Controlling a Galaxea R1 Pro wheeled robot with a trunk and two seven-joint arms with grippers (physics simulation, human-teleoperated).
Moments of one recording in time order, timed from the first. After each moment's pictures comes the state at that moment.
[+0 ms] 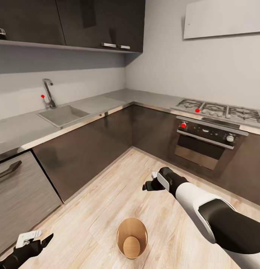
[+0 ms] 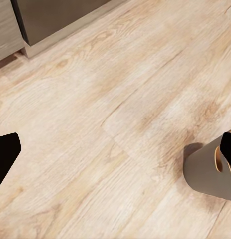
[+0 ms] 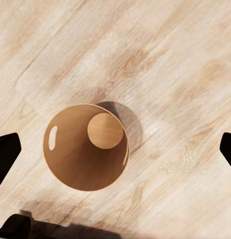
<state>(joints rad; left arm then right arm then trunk) -0.08 0.26 0.39 -1.04 0.18 0.25 -0.49 -1.12 0.11 0.35 -0.17 -0.34 0.73 0.05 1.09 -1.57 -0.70</state>
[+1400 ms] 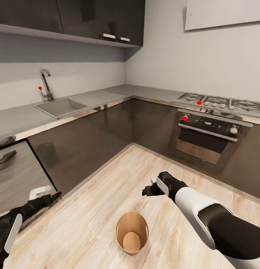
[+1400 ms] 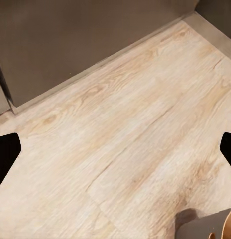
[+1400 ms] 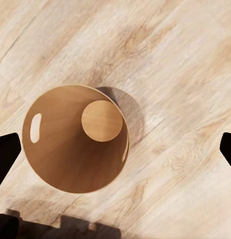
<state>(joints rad) -0.39 0.26 0.38 -1.12 0.17 0.50 -0.41 -1.08 0.11 0.36 -0.17 -0.34 0.73 0.05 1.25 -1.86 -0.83</state>
